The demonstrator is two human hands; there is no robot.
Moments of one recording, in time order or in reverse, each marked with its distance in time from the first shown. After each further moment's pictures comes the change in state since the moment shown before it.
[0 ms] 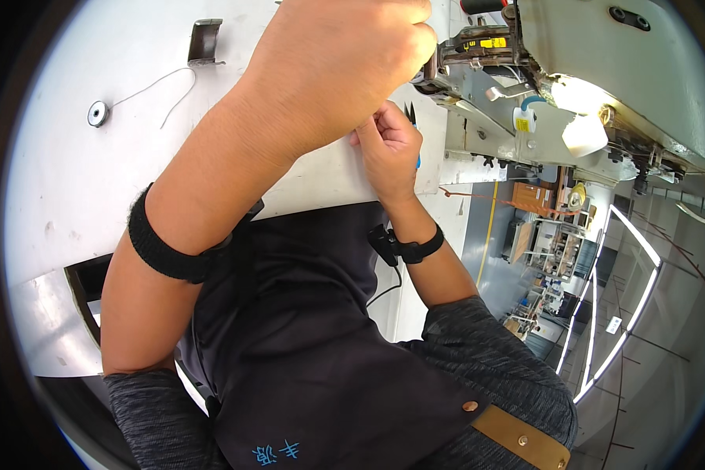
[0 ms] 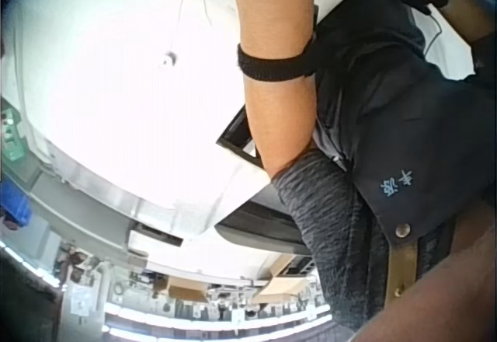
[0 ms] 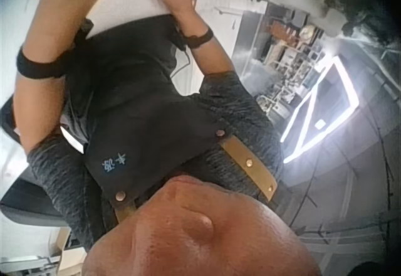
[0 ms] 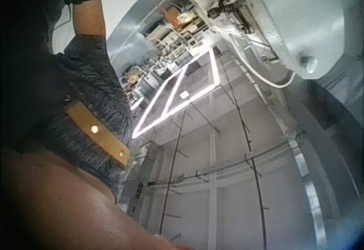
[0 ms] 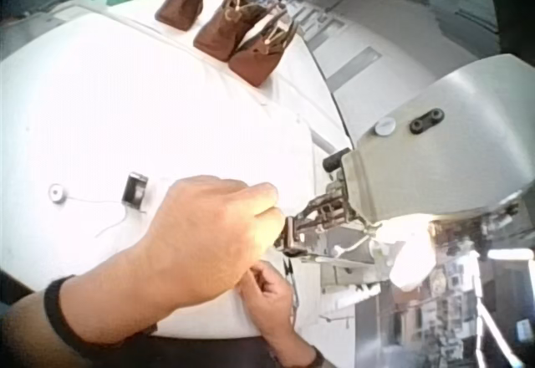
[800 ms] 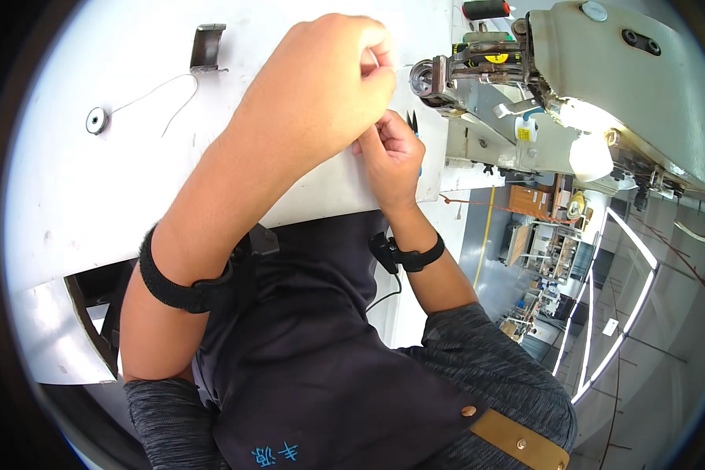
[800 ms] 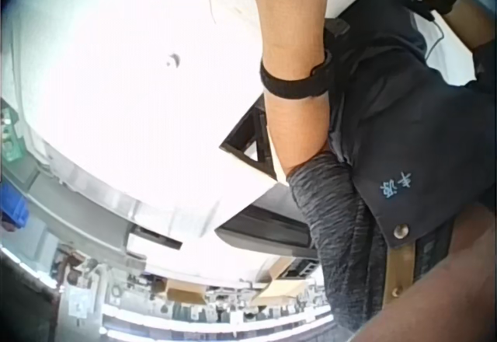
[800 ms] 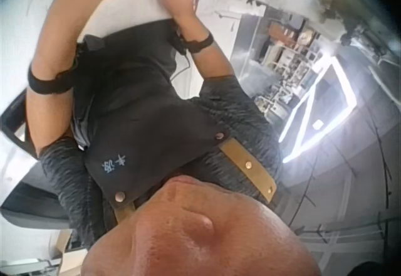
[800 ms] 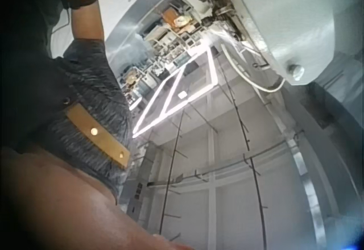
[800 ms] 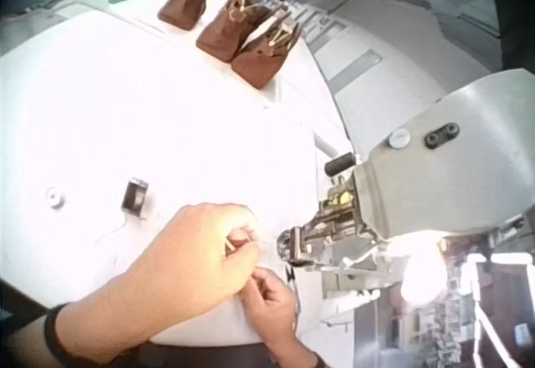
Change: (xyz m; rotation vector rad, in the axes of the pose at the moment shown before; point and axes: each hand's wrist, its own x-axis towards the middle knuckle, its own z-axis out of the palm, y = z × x) left_hand -0.021 -0.002 0.016 -0.694 -0.142 -0.720; right_hand 0.001 -0.003 0.002 -0.046 -0.004 -0.006
